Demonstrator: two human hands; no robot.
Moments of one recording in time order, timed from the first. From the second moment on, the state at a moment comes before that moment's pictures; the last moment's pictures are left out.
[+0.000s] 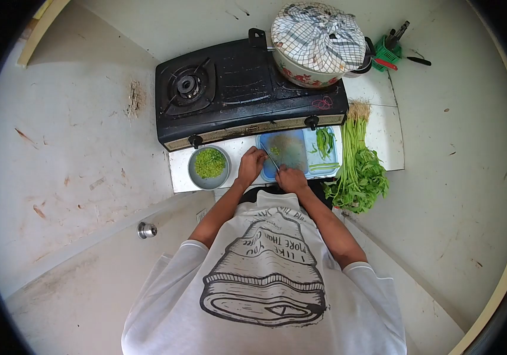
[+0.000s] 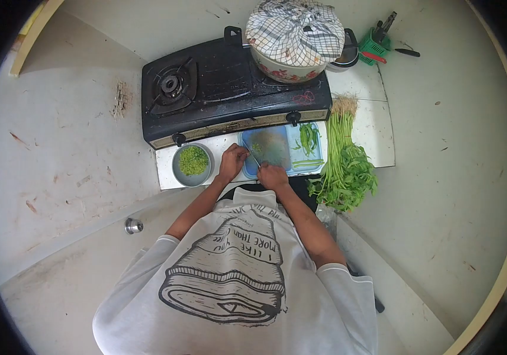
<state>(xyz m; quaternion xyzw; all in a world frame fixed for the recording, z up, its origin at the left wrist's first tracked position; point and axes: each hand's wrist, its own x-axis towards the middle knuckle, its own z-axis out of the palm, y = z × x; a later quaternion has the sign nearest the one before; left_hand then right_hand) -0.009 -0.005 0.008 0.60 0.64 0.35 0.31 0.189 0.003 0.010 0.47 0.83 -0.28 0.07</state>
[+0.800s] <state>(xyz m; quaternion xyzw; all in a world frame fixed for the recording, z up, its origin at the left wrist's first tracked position) -0.006 -0.002 0.006 0.60 0.64 0.35 0.31 0.182 0.004 0.009 0.47 0.84 -0.26 0.03</state>
